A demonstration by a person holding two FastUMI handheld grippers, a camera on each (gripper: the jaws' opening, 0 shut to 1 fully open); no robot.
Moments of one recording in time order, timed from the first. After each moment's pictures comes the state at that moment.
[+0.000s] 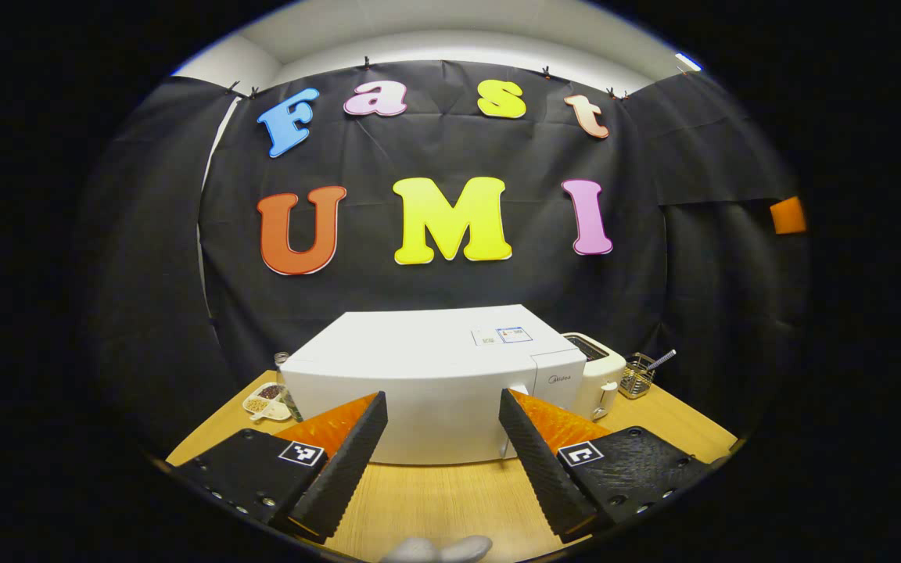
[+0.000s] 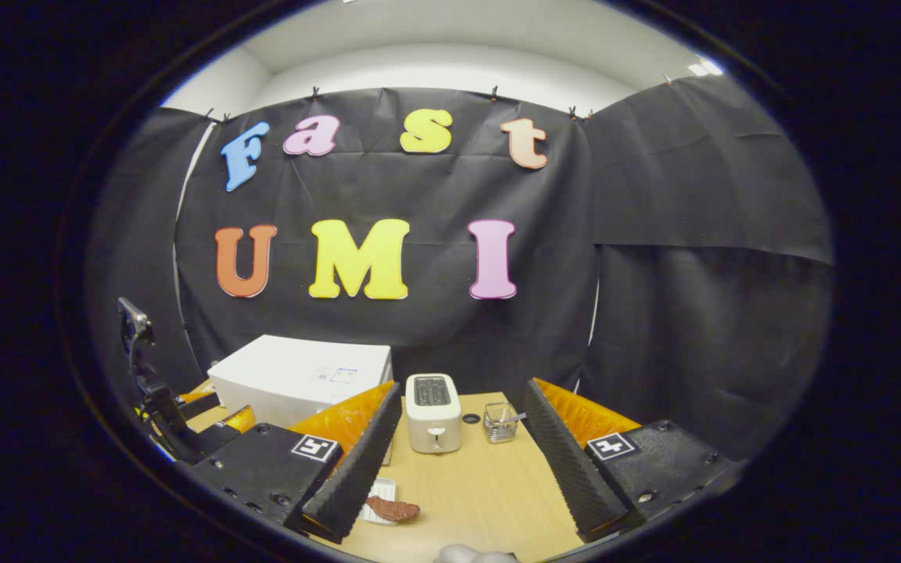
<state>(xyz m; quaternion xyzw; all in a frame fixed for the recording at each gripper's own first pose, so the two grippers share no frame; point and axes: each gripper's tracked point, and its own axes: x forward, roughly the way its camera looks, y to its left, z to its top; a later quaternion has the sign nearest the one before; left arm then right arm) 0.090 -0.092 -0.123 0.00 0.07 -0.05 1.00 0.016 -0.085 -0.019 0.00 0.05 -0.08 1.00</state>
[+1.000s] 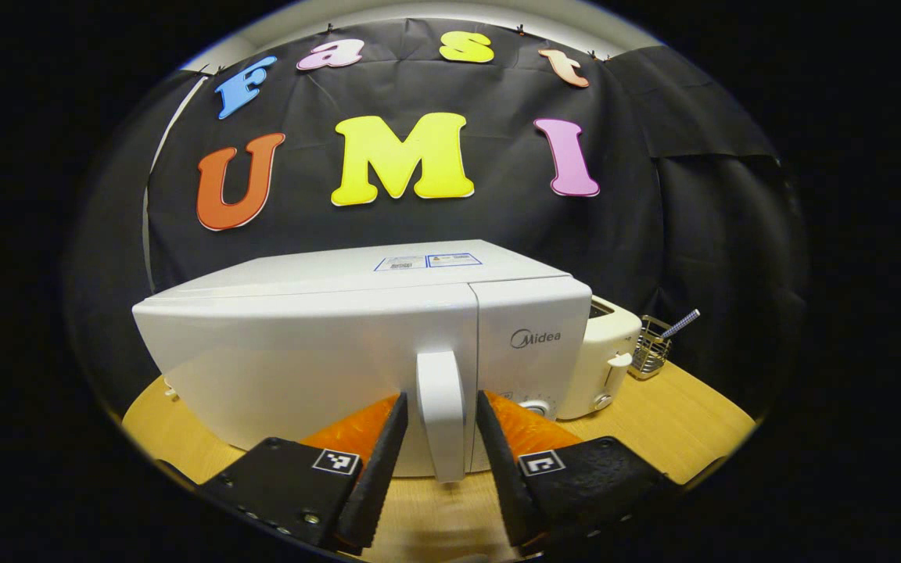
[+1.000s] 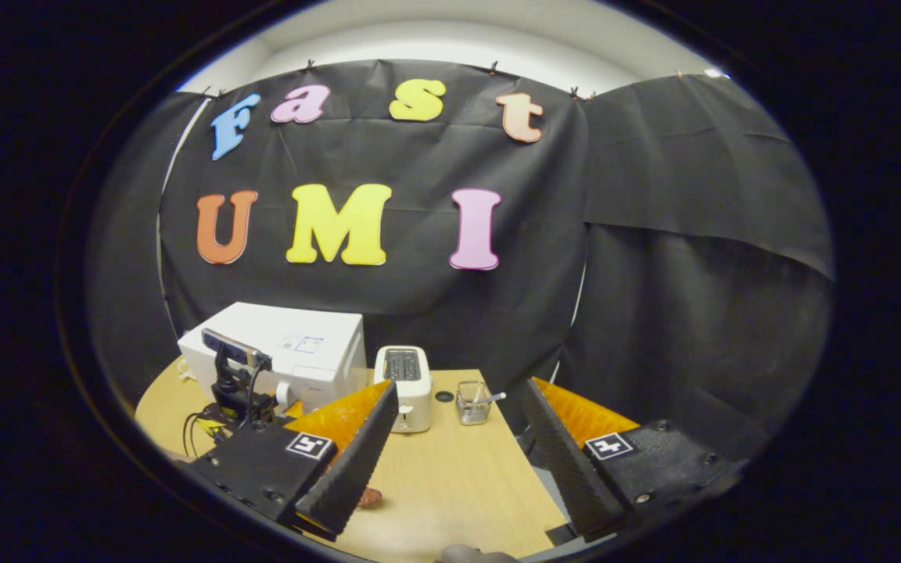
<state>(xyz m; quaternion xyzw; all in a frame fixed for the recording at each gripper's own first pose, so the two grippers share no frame) 0.193 -0.182 -0.223 0.01 0.11 -0.08 0.99 0.032 -0.119 -0.043 -0.02 0.10 -0.09 0.99</state>
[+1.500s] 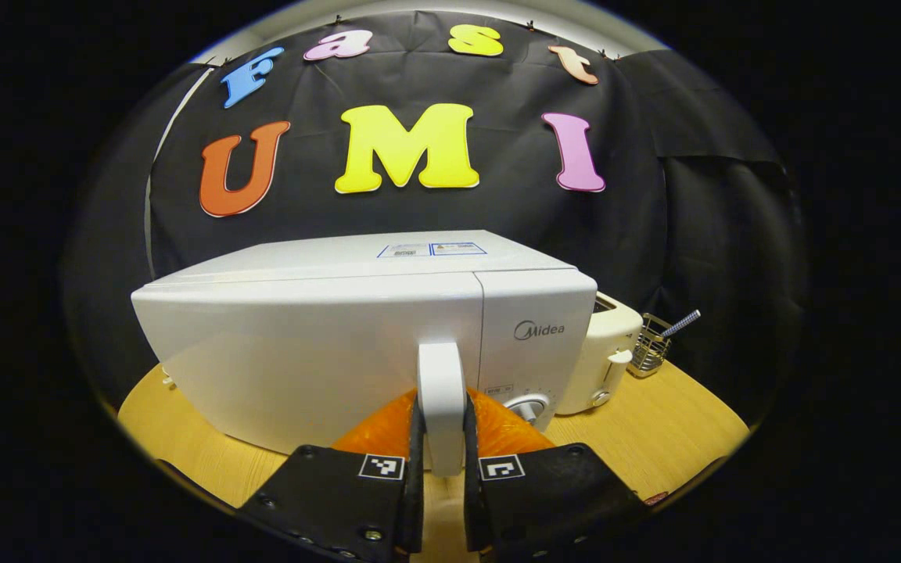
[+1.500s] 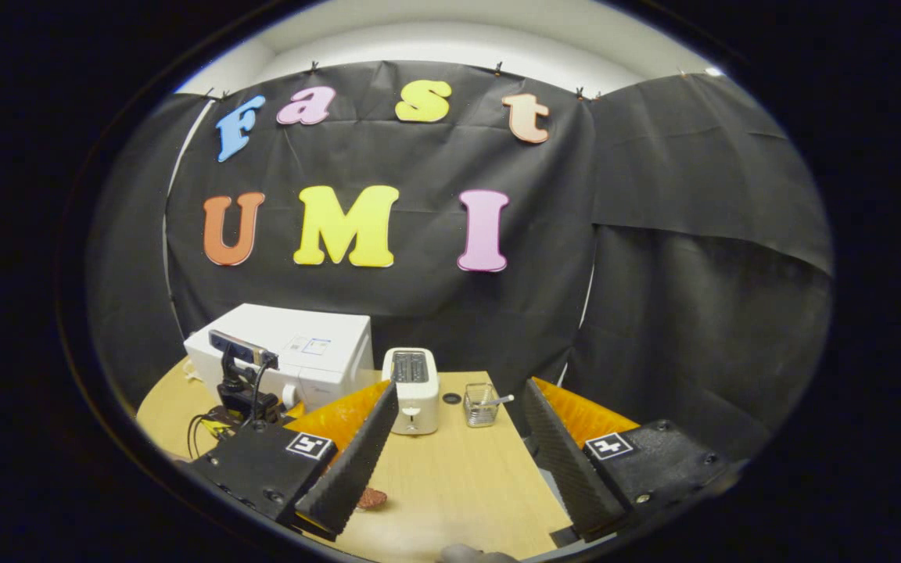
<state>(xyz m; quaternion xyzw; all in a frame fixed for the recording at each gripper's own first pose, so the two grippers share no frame) 0.188 -0.184 -0.226 -0.01 0.13 -0.08 0.99 0.035 -0.113 -0.042 -0.03 0.09 -0.08 0.99</state>
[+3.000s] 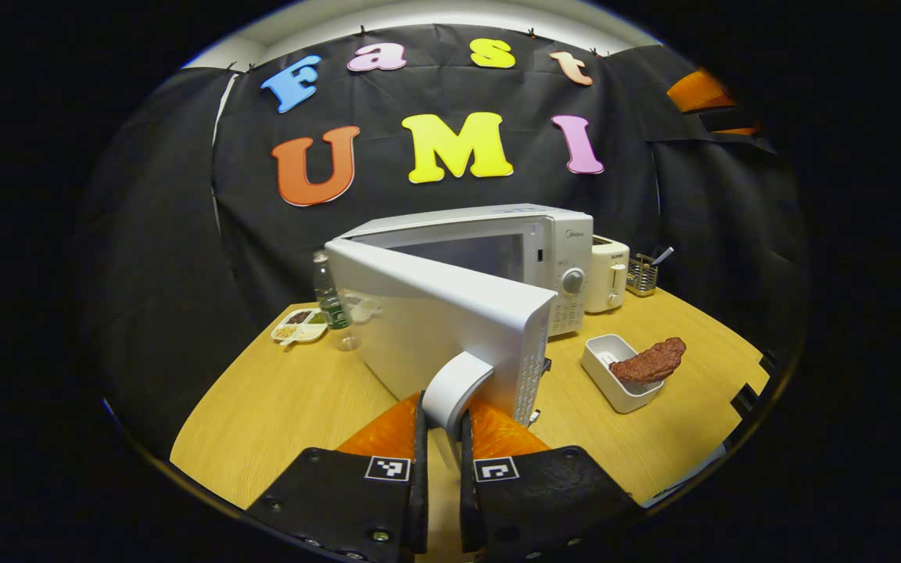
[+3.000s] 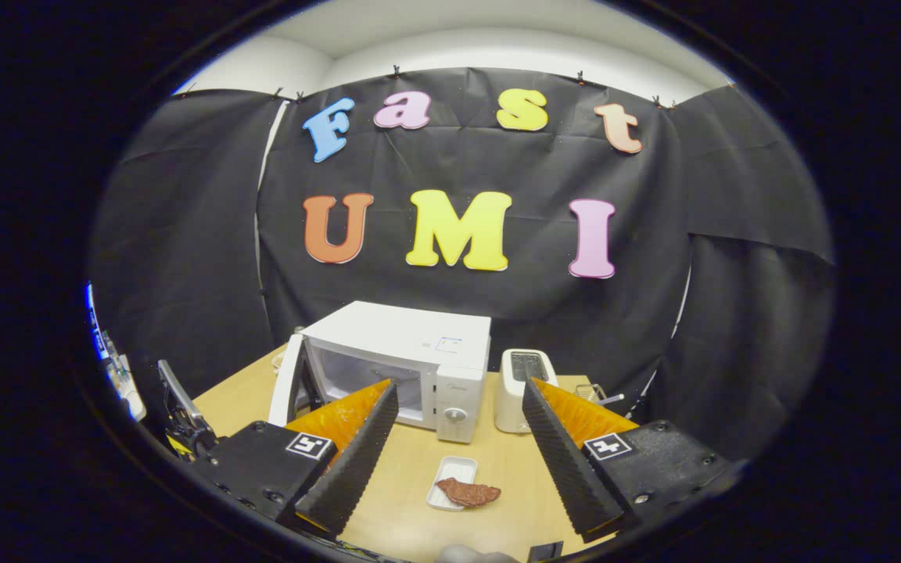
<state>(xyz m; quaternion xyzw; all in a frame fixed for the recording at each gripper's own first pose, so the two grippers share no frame) -0.037 0.002 -0.249 0.04 0.17 -0.03 0.98 0.006 0.065 -0.060 -0.03 0.09 0.09 0.99</state>
